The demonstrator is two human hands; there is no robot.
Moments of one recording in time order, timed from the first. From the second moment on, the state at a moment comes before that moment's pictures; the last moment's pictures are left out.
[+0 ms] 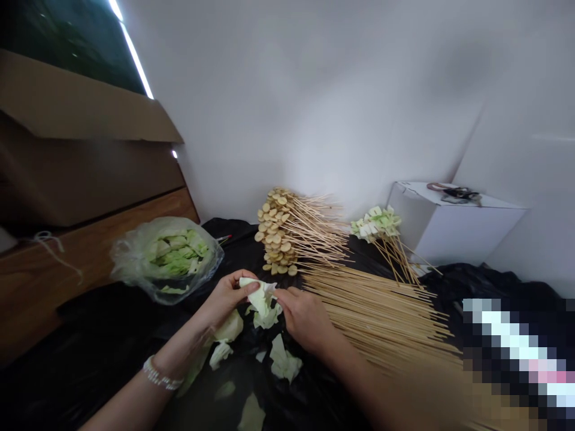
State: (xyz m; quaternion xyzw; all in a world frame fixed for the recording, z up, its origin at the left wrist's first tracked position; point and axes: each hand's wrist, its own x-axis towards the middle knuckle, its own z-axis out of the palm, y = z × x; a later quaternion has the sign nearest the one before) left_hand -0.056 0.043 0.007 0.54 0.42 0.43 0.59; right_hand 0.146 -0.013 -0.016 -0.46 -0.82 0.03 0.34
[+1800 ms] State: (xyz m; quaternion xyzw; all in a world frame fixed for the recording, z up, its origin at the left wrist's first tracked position) left_hand -0.053 0.039 0.016 0.35 0.32 0.50 0.72; right_hand 0.144 -0.015 -0.021 -0.48 -0.79 -0.09 0.37
